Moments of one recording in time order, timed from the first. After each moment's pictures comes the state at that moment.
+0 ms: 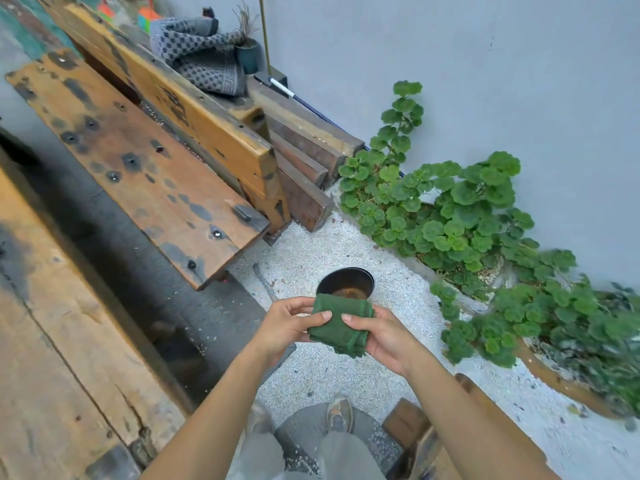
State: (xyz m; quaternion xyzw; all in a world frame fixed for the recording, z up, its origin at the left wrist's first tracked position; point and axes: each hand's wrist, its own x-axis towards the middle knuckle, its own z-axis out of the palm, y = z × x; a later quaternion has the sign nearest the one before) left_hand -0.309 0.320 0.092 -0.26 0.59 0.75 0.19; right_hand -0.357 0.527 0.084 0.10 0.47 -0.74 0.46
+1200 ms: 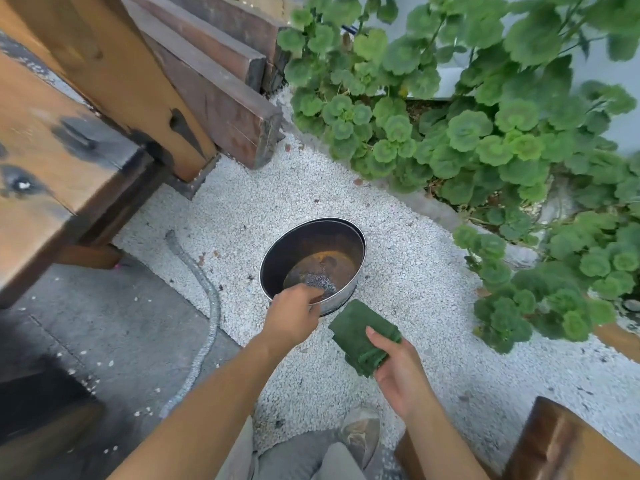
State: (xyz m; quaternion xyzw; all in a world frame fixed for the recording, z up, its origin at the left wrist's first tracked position) left_hand -0.454 0.385 -0.401 -0.04 0.92 0.31 0.24; right_hand -0.401 0.591 -0.374 0.42 0.40 -0.77 0.28
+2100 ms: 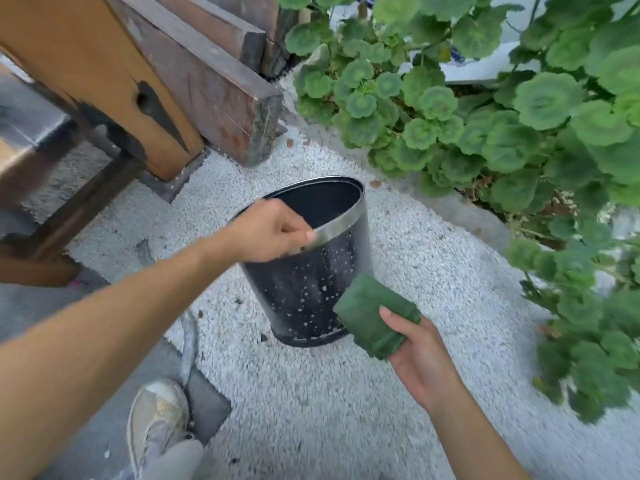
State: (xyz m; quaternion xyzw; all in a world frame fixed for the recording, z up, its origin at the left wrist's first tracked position) left_hand -0.630 0.307 -0.456 0.11 0.91 0.32 0.25; right_hand -0.498 0.586 -0.497 0.27 0.43 -0.82 0.27
